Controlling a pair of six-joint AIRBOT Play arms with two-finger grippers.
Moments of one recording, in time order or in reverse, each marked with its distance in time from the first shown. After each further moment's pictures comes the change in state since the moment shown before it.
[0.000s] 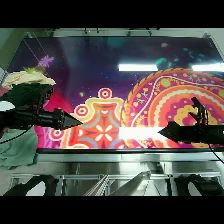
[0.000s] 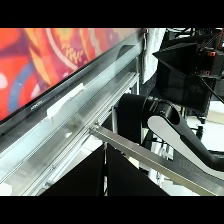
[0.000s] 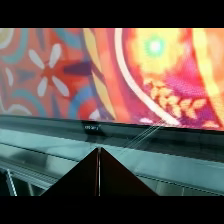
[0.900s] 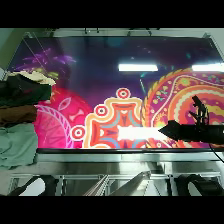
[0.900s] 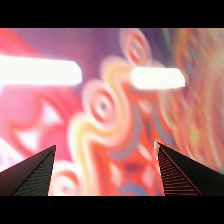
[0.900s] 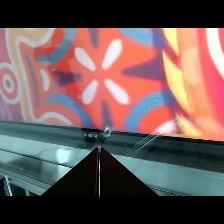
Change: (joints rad) left arm 0.341 -0.064 0.528 0.285 0.175 -0.070; right arm 0.000 -0.001 0.000 0.000 -0.033 -0.019
